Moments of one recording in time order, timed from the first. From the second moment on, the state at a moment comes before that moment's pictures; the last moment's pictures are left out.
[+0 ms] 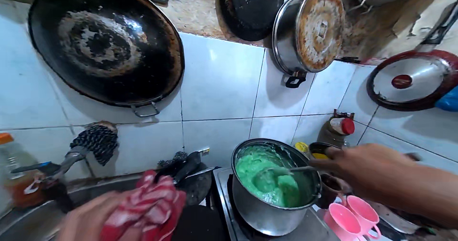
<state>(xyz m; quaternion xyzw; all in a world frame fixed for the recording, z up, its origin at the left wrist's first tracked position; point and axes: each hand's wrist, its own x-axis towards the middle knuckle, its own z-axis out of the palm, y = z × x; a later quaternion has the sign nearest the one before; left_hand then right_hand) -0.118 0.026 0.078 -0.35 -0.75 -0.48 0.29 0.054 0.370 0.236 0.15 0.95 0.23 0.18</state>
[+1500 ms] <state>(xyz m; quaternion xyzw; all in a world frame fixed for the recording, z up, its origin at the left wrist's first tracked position) -0.138 0.168 0.073 -0.46 -0.79 -0.40 0.07 0.072 0.390 0.246 -0.05 0.94 0.33 0.00</state>
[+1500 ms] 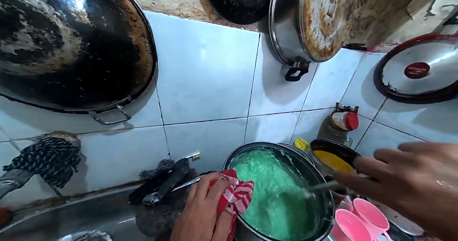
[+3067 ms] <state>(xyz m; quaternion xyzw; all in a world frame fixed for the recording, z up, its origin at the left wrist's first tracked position) -0.127 0.169 0.049 -0.48 -0.76 -0.42 0.15 -0.001 0.429 0.238 -0.11 0.91 0.39 0.05</state>
